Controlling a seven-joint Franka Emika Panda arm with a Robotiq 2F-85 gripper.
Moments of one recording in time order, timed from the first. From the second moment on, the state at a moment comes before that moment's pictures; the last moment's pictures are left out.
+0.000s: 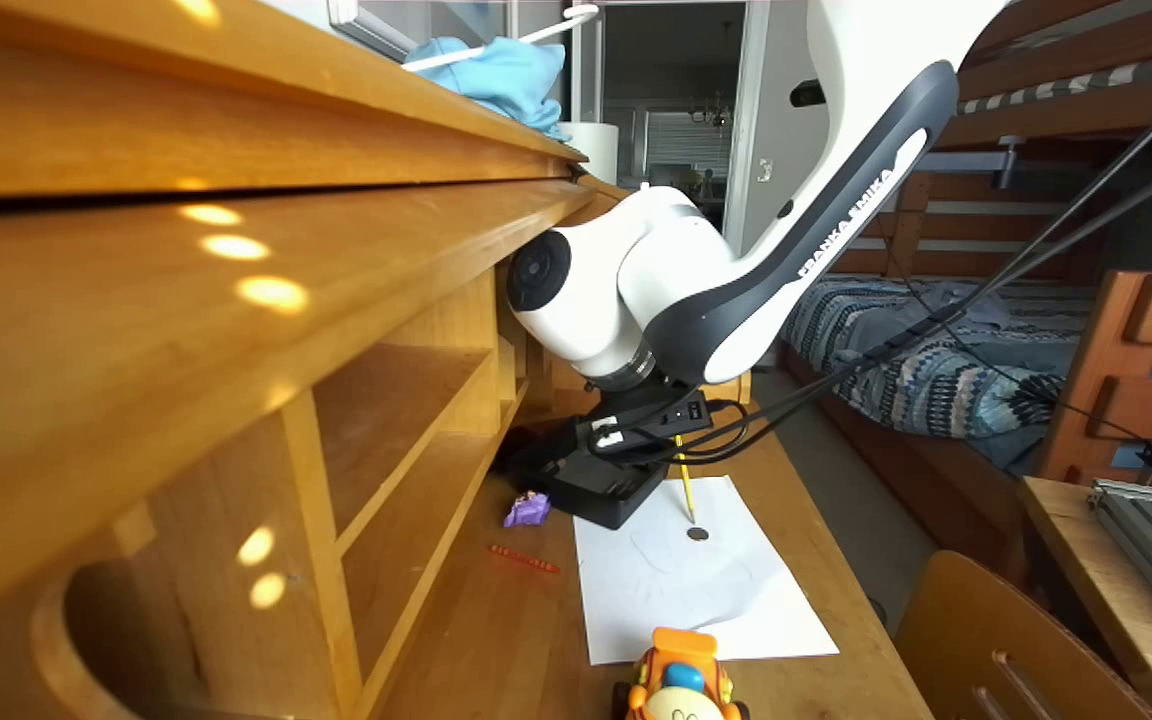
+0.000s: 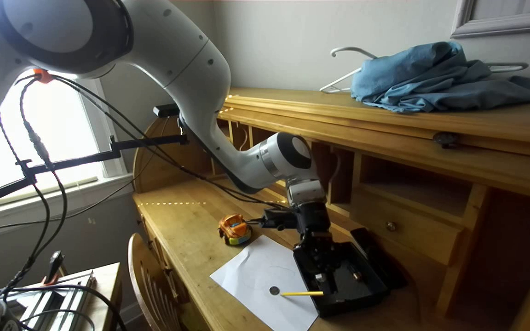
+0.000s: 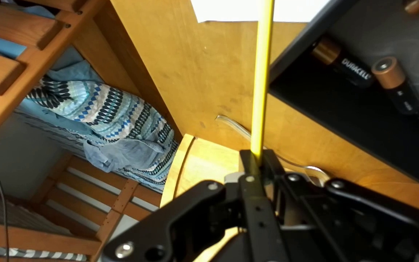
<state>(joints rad) 0.23 0.66 -0.10 -1.77 -0.86 1.91 1.90</state>
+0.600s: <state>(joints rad) 0.23 0.66 -0.10 -1.77 -0.88 1.91 1.90</state>
